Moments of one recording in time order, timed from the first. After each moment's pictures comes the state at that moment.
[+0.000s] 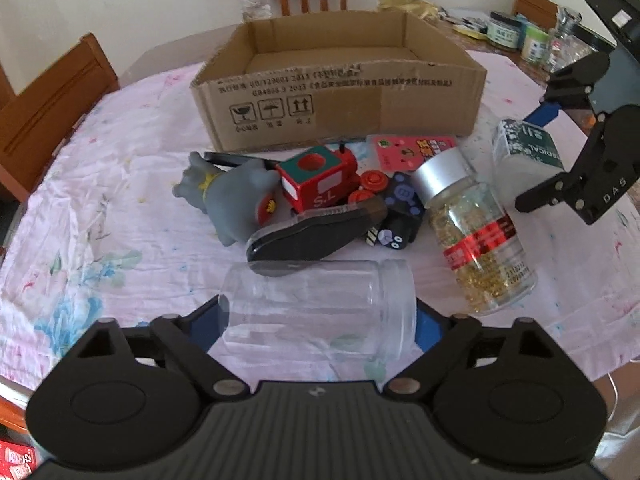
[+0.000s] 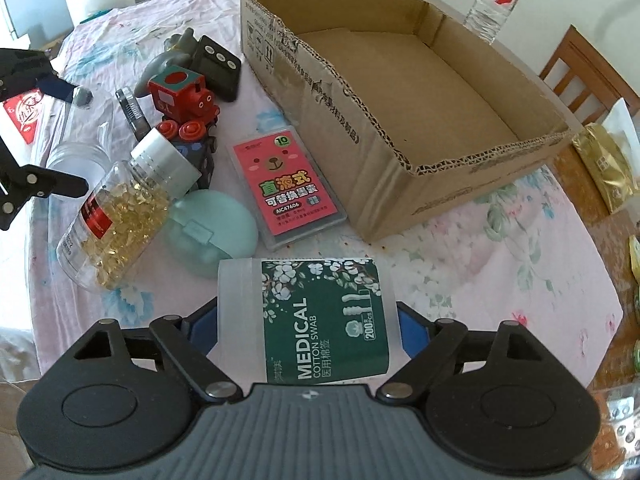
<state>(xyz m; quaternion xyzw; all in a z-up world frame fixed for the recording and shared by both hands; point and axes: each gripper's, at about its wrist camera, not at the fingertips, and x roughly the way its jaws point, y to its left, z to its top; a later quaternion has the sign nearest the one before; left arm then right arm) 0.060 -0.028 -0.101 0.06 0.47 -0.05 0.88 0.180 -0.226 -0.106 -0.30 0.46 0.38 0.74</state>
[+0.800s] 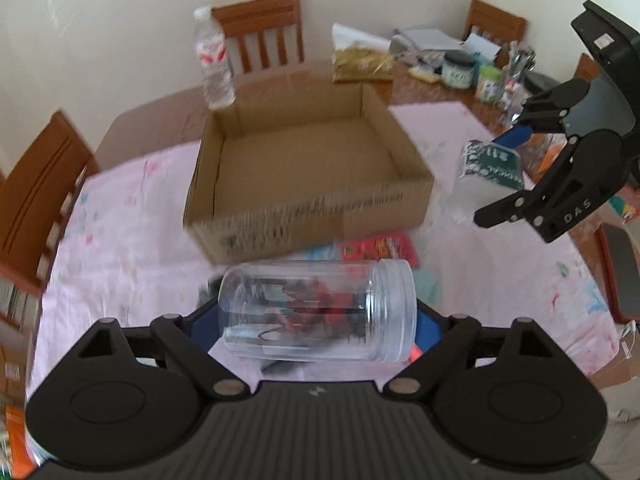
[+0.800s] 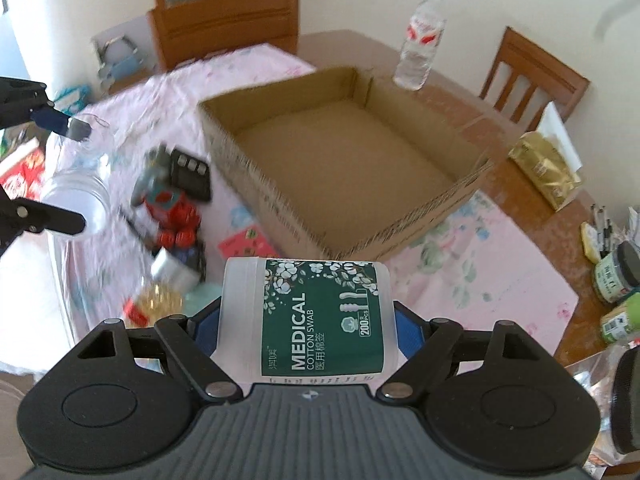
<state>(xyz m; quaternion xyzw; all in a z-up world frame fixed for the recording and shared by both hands) 0.100 -0.041 0.005 0.10 0.44 -0.11 0.89 0.190 -0.244 -0.017 -0.21 0.44 0.34 0.81</state>
